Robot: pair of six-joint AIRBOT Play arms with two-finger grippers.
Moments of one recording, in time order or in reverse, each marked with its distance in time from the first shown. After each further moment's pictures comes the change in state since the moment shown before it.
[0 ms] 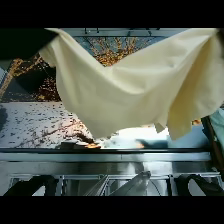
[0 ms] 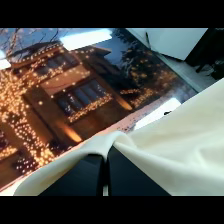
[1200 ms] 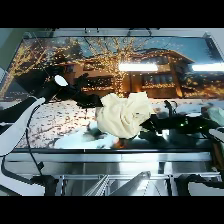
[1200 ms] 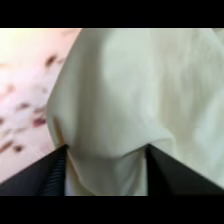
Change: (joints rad) left arm -0.075 -0.835 -0.176 0.035 0.056 0.047; right arm 0.225 -0.663 -0.657 -0.180 -0.242 -0.087
